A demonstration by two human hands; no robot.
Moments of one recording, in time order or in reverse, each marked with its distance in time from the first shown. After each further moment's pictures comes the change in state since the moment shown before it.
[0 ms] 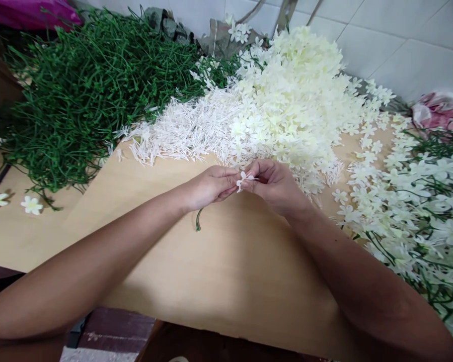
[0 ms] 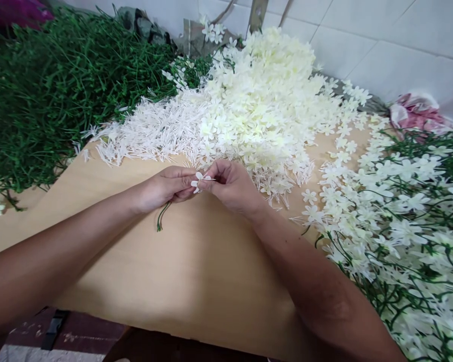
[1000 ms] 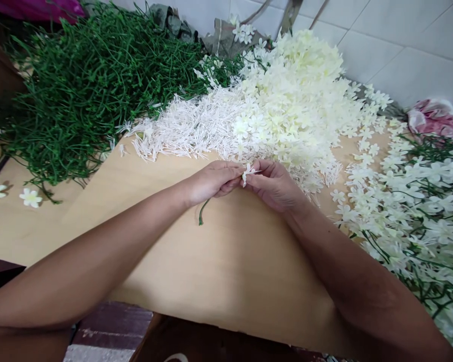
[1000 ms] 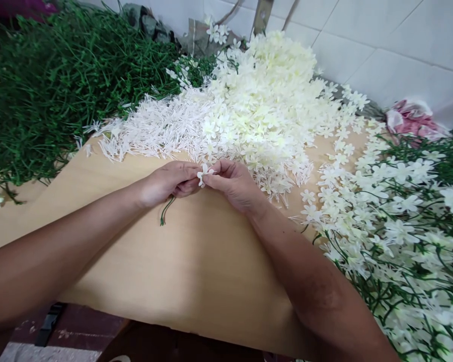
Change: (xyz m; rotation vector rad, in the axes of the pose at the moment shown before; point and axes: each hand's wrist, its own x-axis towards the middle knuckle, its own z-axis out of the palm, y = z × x) left_hand 0.002 0.000 0.000 -0.045 0.033 0.014; right_hand 0.001 0.002 -0.001 0.232 -0.013 0.152
